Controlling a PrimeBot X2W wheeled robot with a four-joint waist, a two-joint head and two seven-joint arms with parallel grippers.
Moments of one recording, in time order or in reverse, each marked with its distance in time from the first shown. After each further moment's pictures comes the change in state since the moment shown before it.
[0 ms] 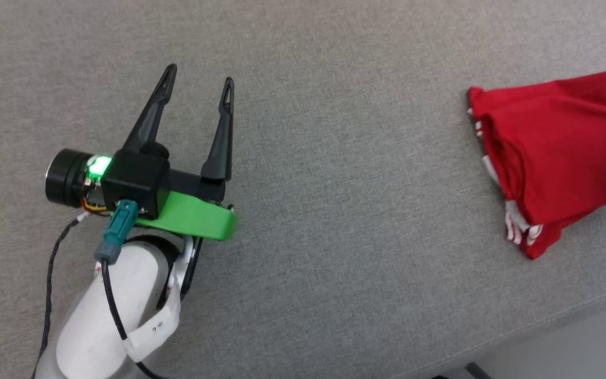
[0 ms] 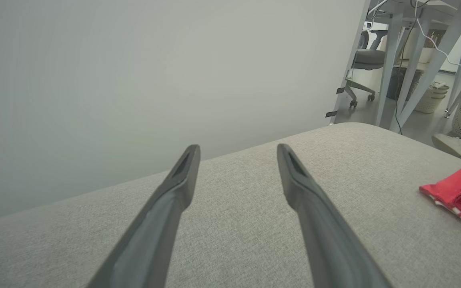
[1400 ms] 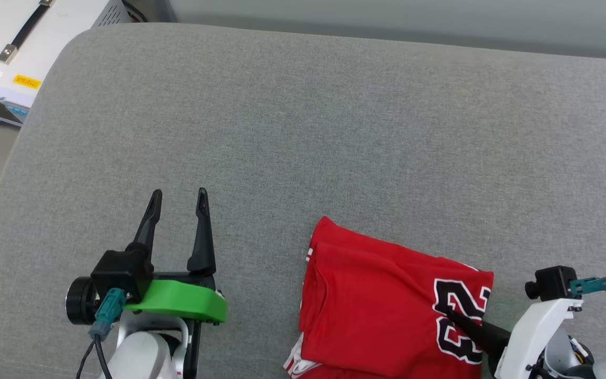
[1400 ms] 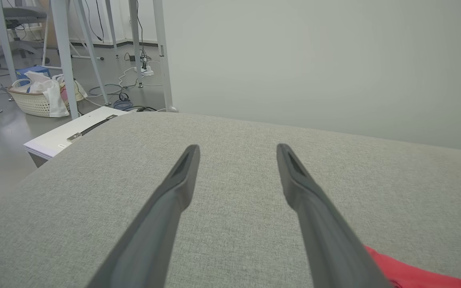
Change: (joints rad) left arm 0.301 -0.071 0.067 0.092 -0.165 0.062 -0.127; right arm 0.592 0.314 0.120 -0.321 0.337 0.001 0.146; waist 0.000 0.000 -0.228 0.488
